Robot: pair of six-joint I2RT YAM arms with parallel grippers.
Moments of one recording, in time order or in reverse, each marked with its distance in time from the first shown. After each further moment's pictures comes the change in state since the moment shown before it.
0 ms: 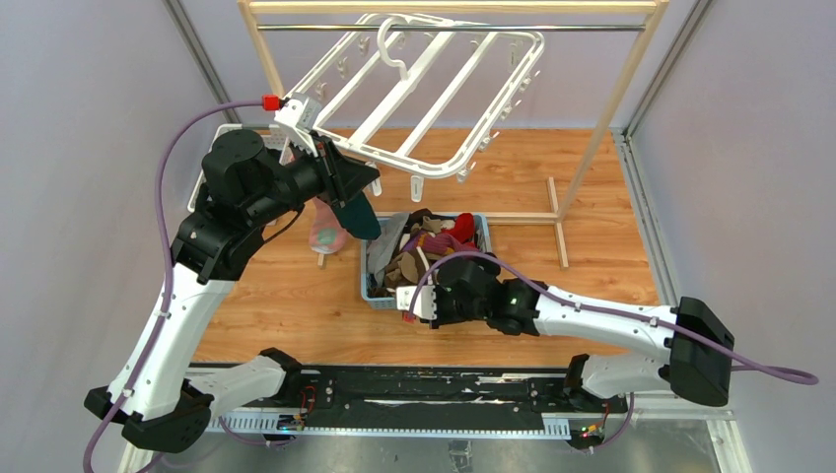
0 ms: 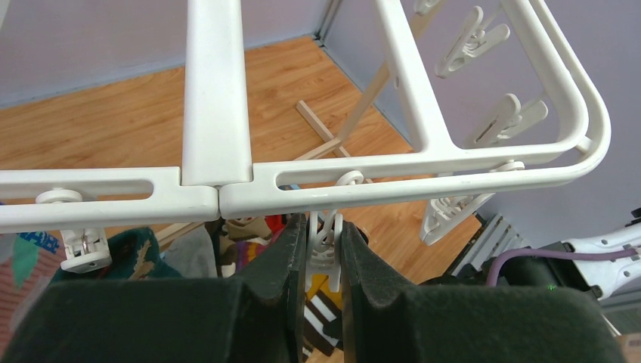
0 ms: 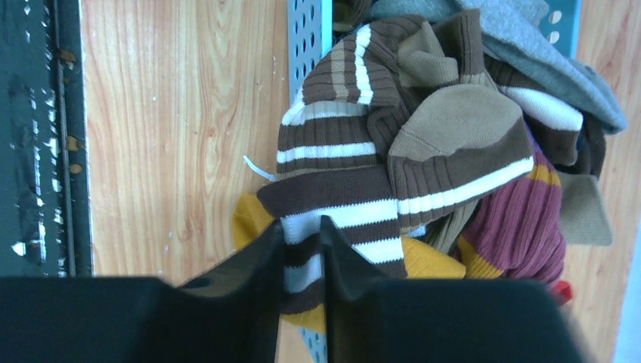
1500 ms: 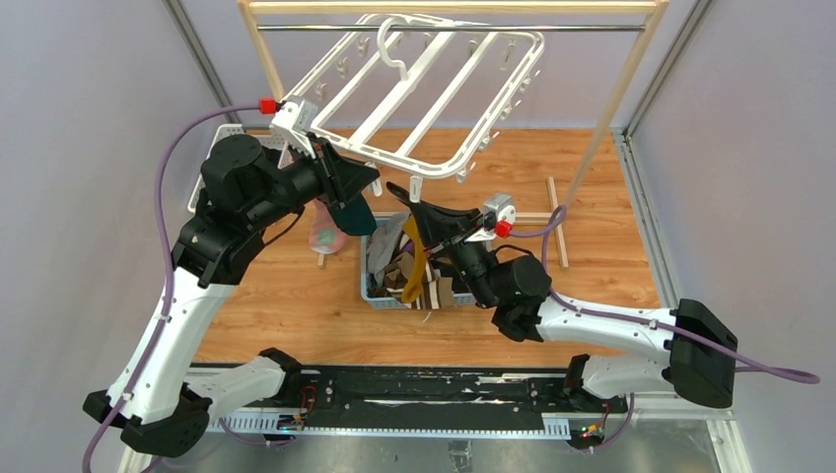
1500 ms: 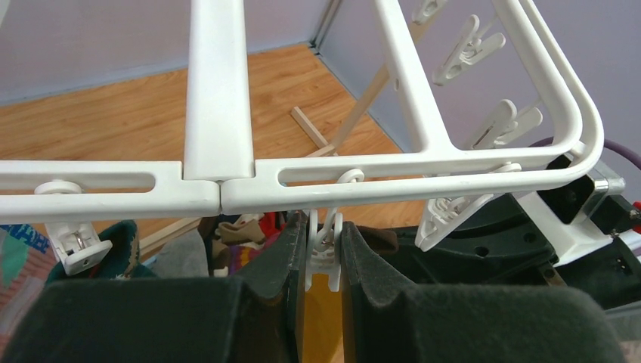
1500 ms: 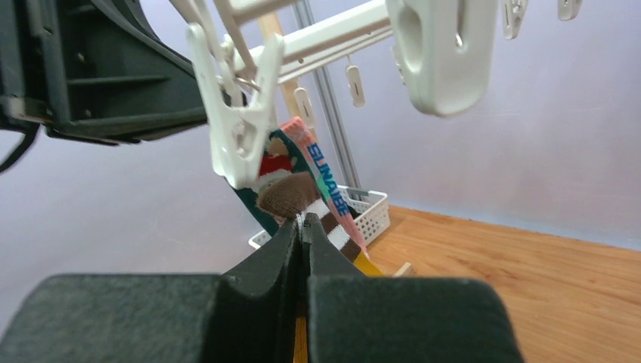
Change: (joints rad) left arm 0.001 -0.023 -0.039 0.040 -0.005 -0.035; right arm 0.000 -0.024 -0.089 1.332 0.422 0.737
